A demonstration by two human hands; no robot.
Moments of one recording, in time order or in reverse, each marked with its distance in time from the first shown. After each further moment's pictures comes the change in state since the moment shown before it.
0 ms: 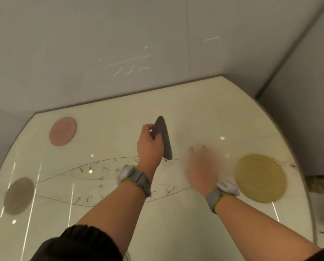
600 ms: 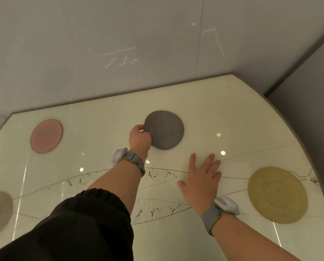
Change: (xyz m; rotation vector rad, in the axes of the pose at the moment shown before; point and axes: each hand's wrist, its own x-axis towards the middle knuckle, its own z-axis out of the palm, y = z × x) left_hand 0.147 -0.072 0.032 -0.215 -0.069 -0.397; right_hand 0.016 -0.042 0.007 0.040 -0.039 0.180
